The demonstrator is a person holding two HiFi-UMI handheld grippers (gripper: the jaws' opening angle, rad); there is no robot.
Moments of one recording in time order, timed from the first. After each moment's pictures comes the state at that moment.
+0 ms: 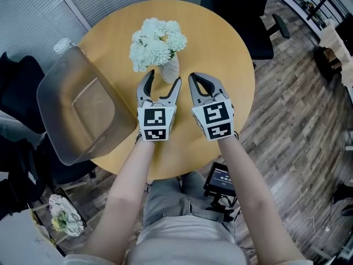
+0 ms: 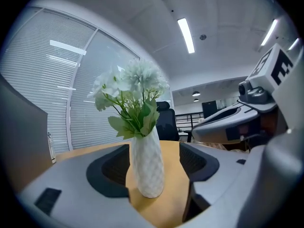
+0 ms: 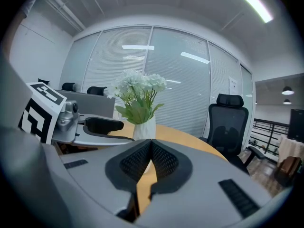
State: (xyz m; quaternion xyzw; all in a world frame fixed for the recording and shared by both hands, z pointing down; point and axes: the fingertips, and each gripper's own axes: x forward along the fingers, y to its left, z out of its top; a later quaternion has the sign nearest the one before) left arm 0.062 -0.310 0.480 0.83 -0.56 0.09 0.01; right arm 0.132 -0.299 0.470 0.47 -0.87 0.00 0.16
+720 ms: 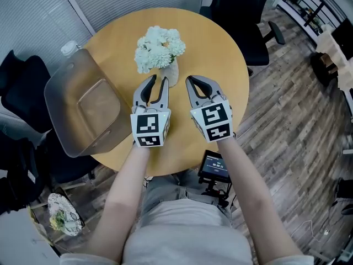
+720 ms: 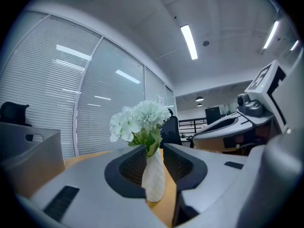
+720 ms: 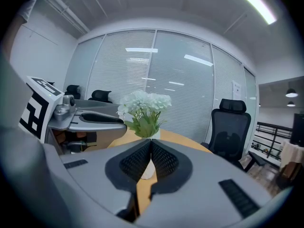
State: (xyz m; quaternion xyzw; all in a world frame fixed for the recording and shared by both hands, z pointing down) left arm 0.045 -0.281 0.424 0.81 -0.58 0.05 0.00; right arm 0.126 -0.278 0.429 0.45 -0.88 -0.01 0.16
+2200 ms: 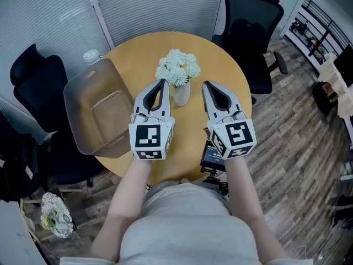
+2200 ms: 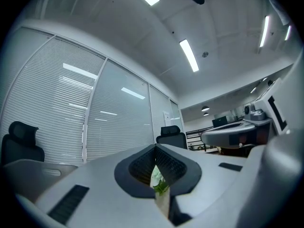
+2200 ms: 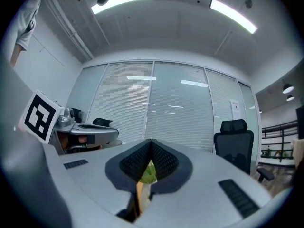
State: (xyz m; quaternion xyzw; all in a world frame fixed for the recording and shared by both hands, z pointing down) left arm 0.018 -0.246 0.303 0.79 -0.61 -0.01 -0.06; right arm 0.129 -0.250 0.302 0.45 -0.89 -0.07 0.00
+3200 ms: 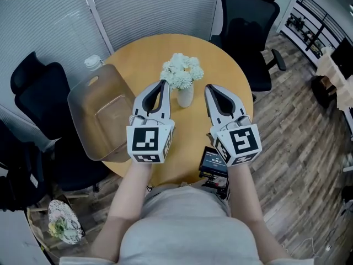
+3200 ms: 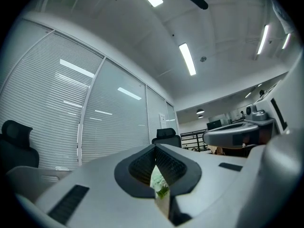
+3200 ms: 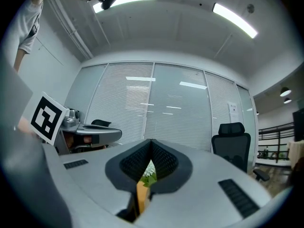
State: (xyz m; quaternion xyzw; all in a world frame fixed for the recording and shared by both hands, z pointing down) left arm 0.001 -0.241 0.276 0.81 -0.58 -0.02 -0.06; right arm 0.113 -0.230 0.274 0.46 -0.89 -0.08 0.00
